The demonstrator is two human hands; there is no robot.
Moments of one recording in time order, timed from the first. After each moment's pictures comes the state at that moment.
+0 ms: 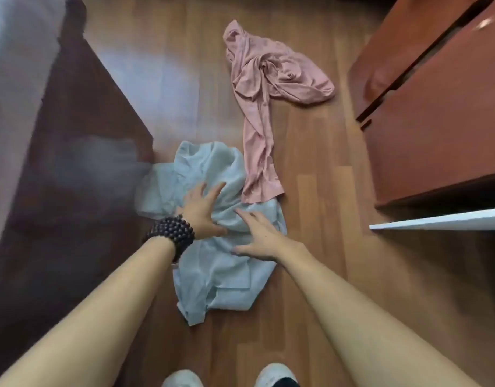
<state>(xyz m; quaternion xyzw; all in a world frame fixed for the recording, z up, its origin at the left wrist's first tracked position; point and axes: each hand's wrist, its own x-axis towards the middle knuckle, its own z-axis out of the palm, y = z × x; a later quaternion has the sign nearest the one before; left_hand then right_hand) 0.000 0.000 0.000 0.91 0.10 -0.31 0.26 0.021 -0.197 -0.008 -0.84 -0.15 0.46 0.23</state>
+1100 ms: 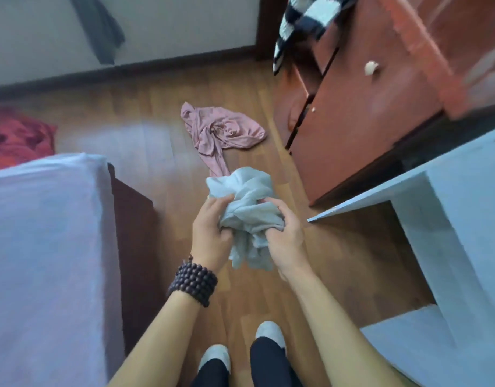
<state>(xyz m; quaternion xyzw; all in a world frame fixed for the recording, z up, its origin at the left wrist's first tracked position) 0.001 -0.112 0.390 0.86 0.08 -0.01 0.51 0.000 -0.254 0.396 -0.74 0.20 0.11 0.64</state>
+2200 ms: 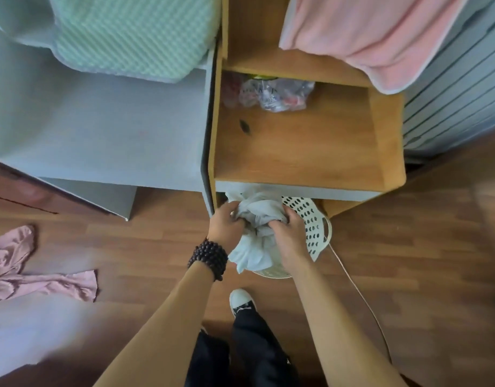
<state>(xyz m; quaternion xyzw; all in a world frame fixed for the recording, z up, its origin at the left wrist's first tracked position) -0.388 -0.492 0.622 0.72 -0.32 -0.49 0.36 -0.532 -0.525 0.643 -0.43 0.64 -0.24 0.58</state>
